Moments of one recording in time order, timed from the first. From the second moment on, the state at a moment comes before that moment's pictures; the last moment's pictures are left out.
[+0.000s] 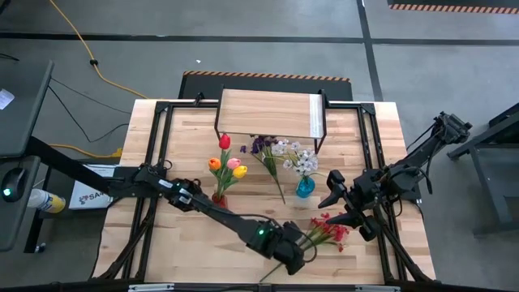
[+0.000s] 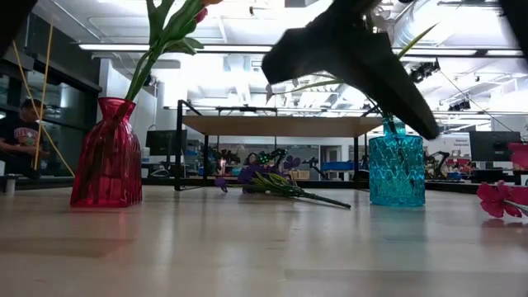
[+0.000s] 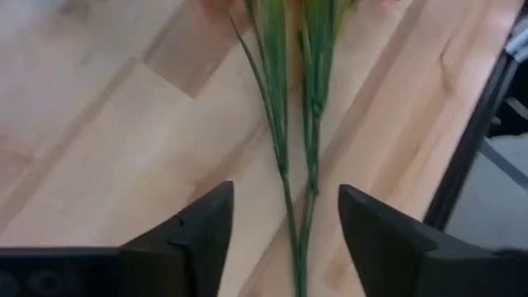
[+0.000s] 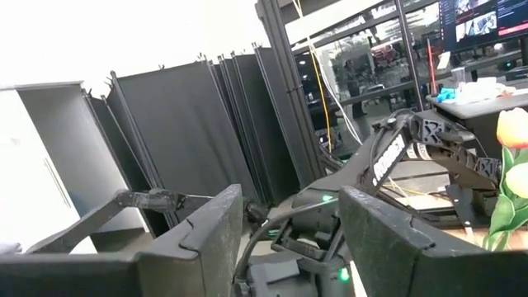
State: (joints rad) left arm -0.49 2.49 2.35 -0.90 -0.26 -1.04; right arm 0.67 0.97 0.74 0.44 0.27 0.28
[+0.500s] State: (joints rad) left arm -0.49 2.51 2.34 -0.86 -0.15 -1.04; right arm 0.67 0.97 0.74 0.43 0.27 0.29
